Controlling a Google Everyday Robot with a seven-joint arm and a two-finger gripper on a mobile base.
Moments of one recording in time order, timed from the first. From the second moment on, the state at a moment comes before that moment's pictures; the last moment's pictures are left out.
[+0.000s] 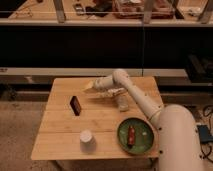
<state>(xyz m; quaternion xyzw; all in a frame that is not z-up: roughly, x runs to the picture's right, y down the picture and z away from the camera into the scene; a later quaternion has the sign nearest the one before) -0.120 0.002 0.917 0.17 -0.48 -0.49 0.71</state>
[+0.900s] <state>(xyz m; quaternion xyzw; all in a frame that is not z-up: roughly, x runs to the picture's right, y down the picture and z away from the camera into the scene) -0.188 0.019 0.925 0.16 -0.51 -0.50 0.68</state>
